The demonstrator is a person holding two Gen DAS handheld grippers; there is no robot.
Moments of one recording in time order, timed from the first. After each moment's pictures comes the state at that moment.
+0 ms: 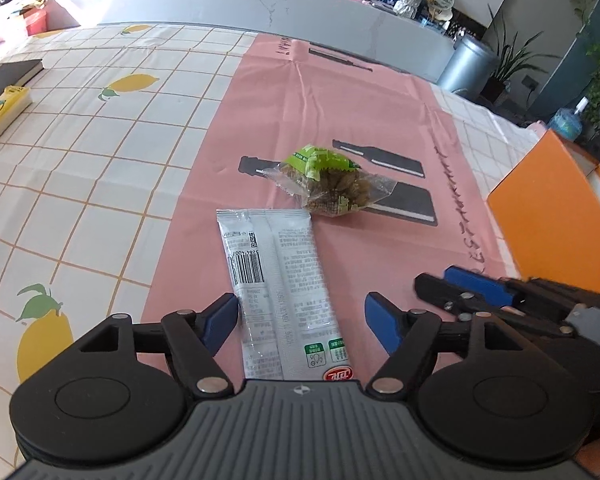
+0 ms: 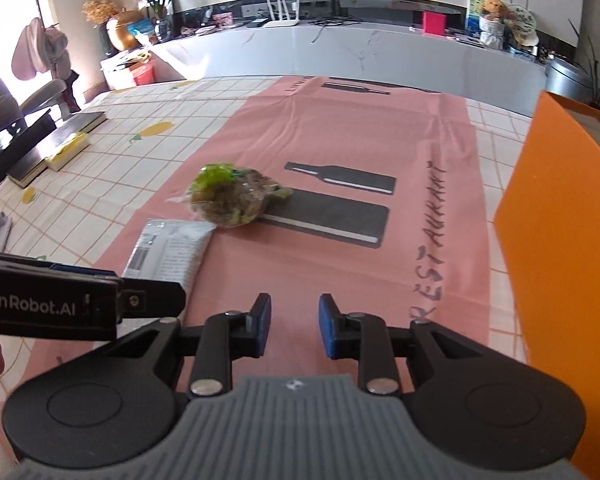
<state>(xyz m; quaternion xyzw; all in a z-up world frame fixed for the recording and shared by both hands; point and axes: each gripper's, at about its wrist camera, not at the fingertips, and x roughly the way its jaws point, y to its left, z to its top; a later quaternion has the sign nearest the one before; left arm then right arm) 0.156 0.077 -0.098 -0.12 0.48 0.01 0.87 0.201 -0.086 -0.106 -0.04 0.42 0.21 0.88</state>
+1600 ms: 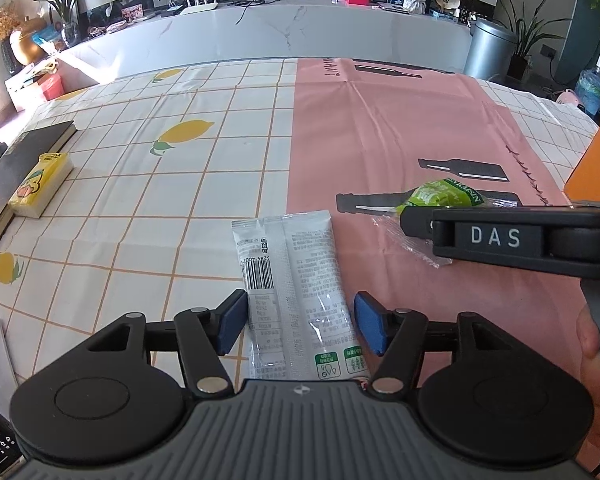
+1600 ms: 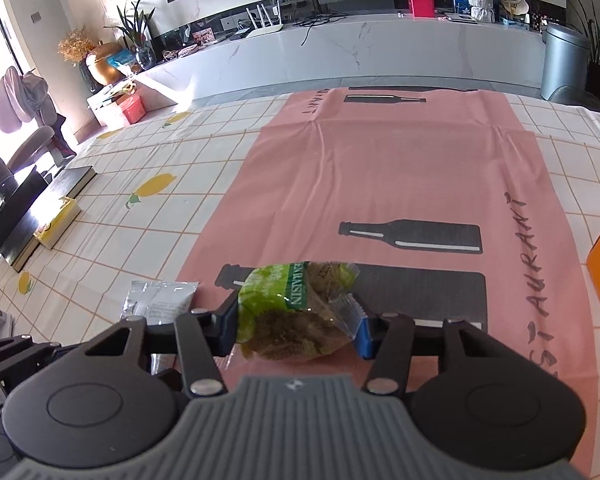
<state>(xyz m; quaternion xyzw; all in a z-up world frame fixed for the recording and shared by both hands) 0.171 0.125 -0.108 -0.02 0.45 0.04 0.89 0.258 -0.013 -0.116 0.03 0.43 0.22 0.87</state>
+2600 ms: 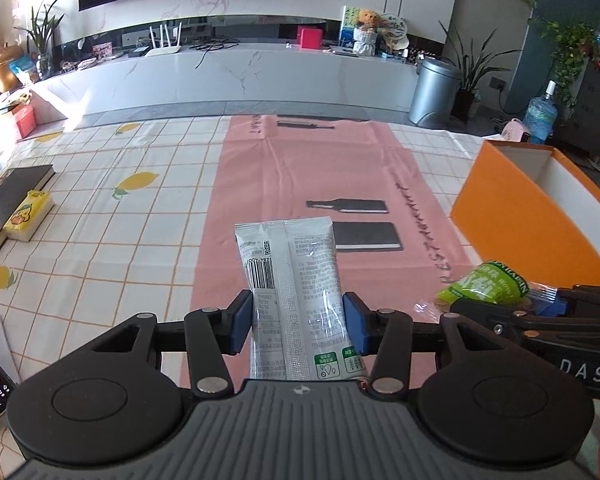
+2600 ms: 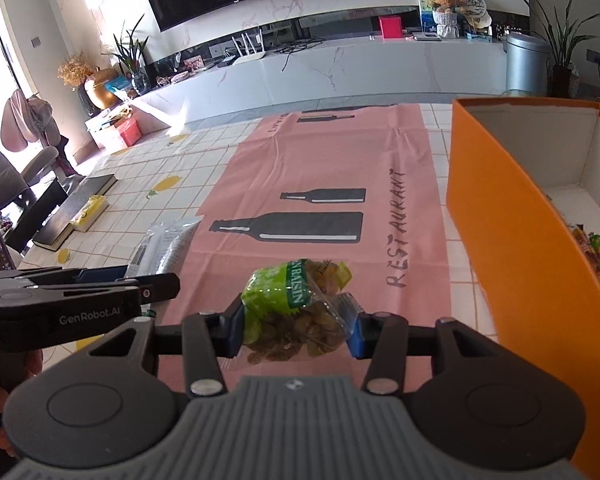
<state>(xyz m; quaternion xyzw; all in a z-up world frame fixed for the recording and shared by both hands) 0.111 0.061 -0.037 -0.04 0.39 -0.02 0.92 0.133 -0.126 -0.042 0.05 0.40 0.20 0.89</state>
